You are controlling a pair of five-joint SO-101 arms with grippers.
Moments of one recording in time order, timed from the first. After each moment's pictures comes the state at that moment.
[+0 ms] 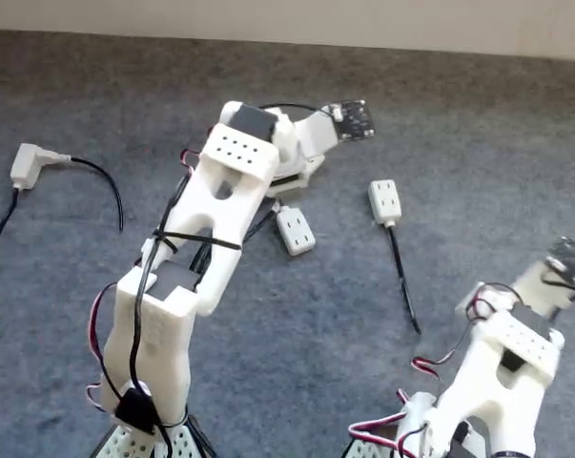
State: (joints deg) left arm 17.5 31.8 -33.9 75.3 -49.0; right arm 31.5 -35.3 64.2 43.3 -6.0
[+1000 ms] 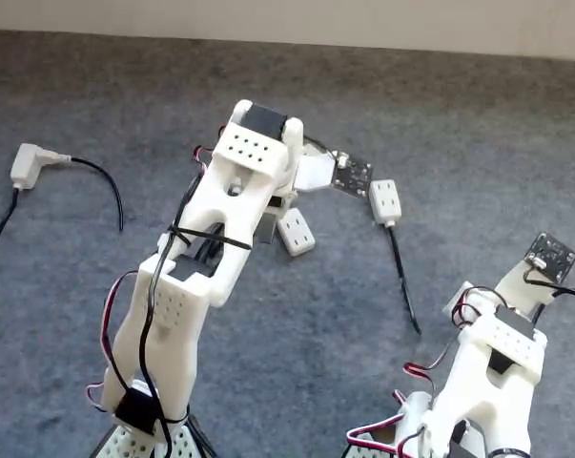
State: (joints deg) left arm 18.1 42.6 -47.2 96.0 -76.5; right arm 27.2 -35.3 68.8 37.3 -4.5
